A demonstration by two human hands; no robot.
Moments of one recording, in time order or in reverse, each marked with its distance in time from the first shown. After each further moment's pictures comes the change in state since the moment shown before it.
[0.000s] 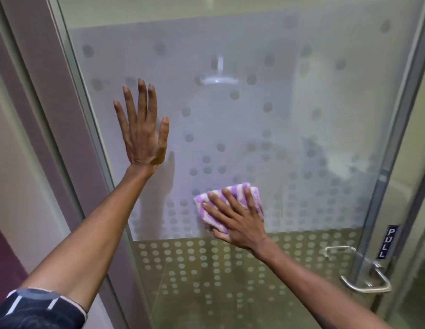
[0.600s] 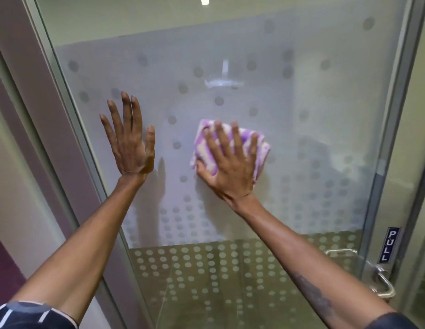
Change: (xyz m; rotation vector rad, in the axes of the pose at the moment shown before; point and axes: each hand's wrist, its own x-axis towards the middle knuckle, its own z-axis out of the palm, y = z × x) left_hand -0.001 0.008 -0.001 0.025 0.033 -0.045; right_hand 0.134 0.059 -0.041 0.043 0.269 0.446
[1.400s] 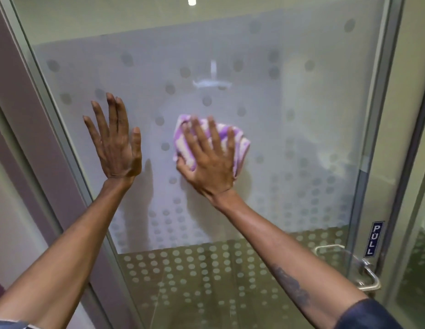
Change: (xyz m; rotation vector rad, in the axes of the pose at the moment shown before) left_hand 0.001 0.009 -0.011 -0.008 -0.030 -0.016; right_hand 0.017 -0.022 -0.003 0.058 -0.013 0.003
